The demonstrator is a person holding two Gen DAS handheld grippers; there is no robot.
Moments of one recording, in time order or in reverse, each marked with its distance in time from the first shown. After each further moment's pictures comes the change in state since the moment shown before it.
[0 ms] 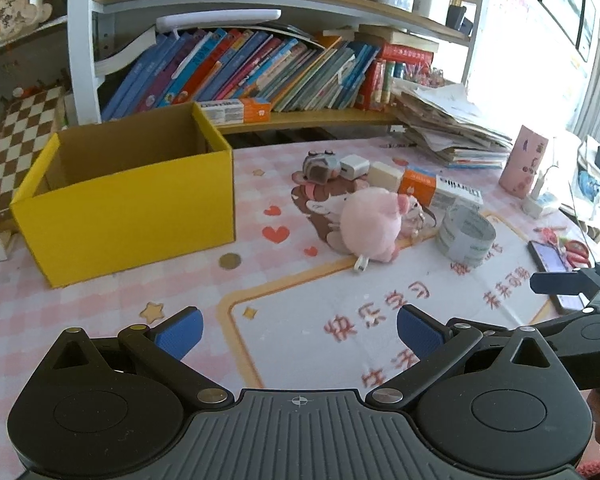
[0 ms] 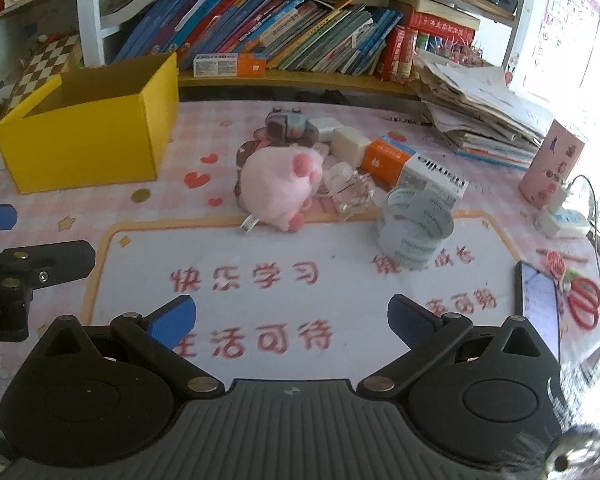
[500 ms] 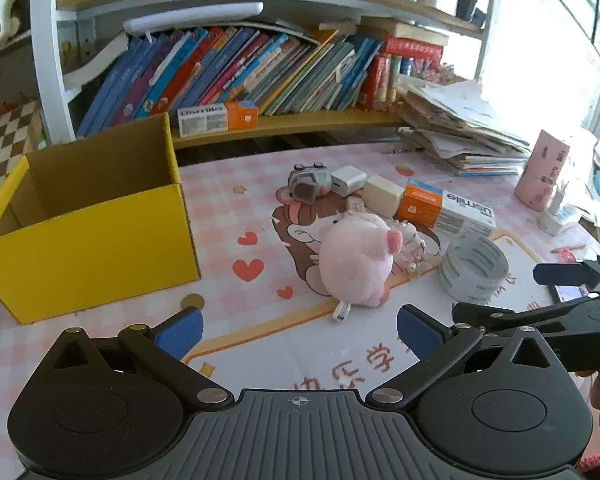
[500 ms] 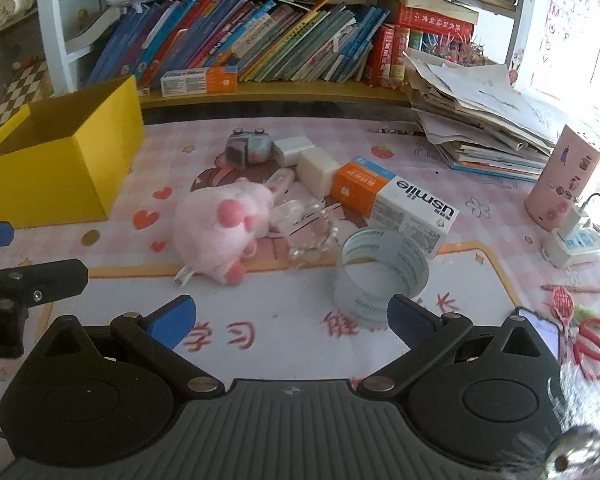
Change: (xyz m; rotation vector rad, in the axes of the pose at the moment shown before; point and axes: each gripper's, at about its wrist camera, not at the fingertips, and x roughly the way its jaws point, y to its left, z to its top) left arm 0.055 -0.040 0.045 -0.010 0.034 0.045; right arm 0.046 -0.071 0.041 0.020 -0.003 0.049
